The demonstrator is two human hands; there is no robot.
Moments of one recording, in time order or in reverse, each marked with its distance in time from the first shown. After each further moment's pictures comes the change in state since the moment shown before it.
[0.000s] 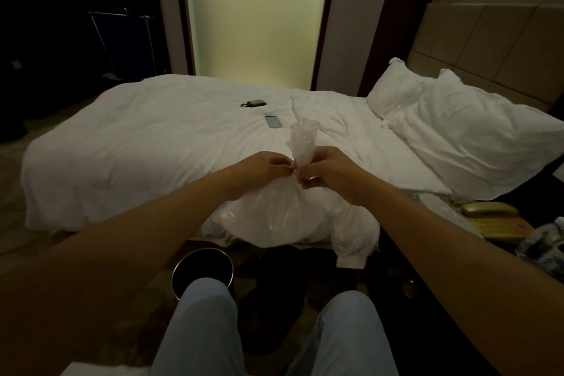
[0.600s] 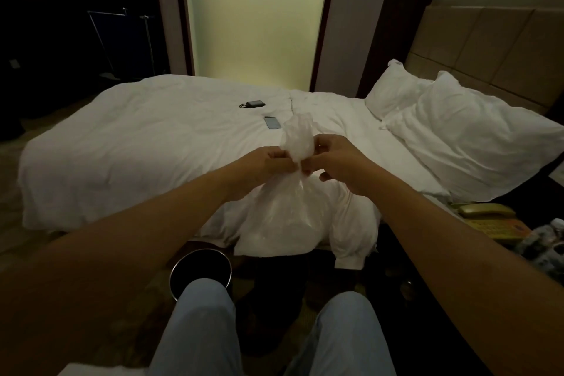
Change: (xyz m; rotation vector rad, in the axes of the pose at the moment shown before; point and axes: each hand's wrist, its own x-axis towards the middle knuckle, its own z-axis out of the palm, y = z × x) left_hand -0.011 0.015 0.000 -0.225 -0.055 0.038; right_hand -0.003 -0.021 -0.011 -0.251 0.124 -0.002
